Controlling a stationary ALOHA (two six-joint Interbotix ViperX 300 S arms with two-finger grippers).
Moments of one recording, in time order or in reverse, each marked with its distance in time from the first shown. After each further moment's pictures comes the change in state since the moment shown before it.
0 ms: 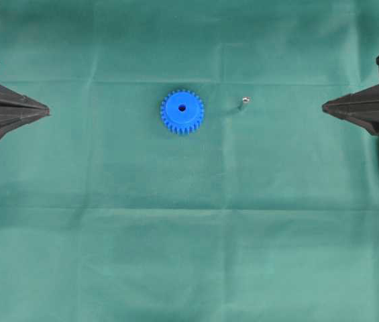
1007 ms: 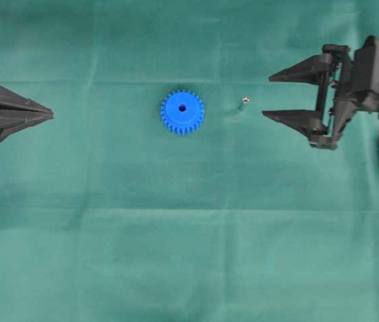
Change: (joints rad) left arm 0.000 0.005 -0.009 0.012 0.063 0.005; right arm -0.209 0.583 0.002 -0.002 -0.193 -0.034
